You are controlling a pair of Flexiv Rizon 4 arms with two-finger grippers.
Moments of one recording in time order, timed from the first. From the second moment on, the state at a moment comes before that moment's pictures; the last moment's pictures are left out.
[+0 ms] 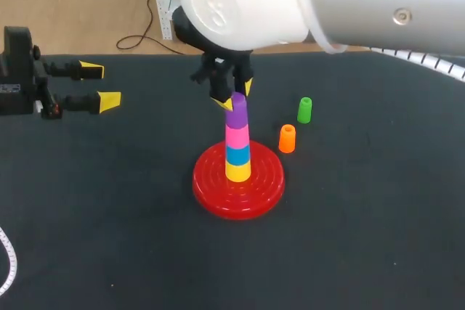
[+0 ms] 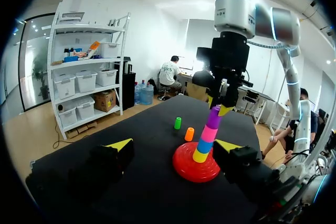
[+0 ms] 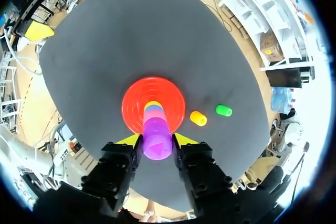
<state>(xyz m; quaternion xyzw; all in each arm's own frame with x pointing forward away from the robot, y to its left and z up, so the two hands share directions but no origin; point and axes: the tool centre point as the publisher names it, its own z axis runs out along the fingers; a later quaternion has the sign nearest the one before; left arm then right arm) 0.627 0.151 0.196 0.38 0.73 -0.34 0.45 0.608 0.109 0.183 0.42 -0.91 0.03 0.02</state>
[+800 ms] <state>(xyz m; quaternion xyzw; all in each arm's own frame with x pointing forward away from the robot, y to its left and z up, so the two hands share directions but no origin) 0.627 0.151 0.196 0.38 0.73 -0.34 0.45 0.638 0.030 0.215 0.31 -0.95 0.05 0.00</state>
